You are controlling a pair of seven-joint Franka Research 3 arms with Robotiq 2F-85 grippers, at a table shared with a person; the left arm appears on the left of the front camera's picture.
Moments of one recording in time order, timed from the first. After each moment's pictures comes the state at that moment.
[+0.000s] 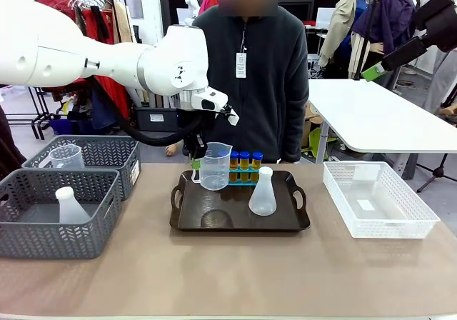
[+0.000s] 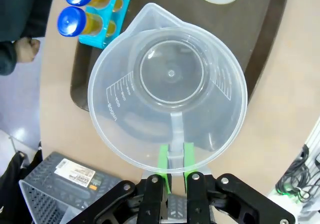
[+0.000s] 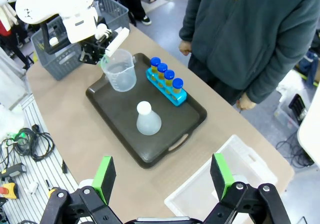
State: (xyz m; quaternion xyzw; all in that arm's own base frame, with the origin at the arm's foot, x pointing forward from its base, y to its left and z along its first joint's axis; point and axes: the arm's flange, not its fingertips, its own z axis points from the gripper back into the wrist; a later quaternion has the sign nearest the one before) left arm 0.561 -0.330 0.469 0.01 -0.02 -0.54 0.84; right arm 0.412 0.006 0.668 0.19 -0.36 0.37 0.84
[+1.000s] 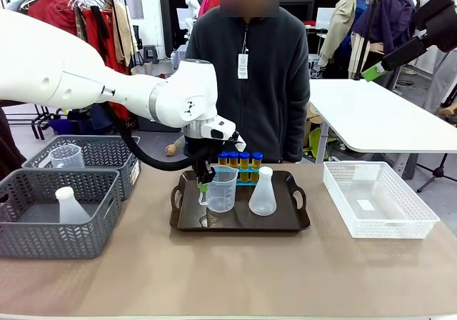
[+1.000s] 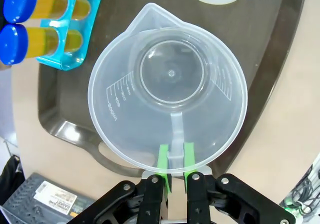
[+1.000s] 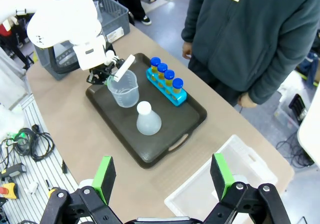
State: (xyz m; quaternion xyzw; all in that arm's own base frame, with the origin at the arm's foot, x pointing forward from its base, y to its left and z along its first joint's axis) left arm 0.550 -0.348 0.398 0.00 -0.01 -0.54 0.84; right arm 0.412 0.006 0.668 0.19 -0.36 0.37 0.84
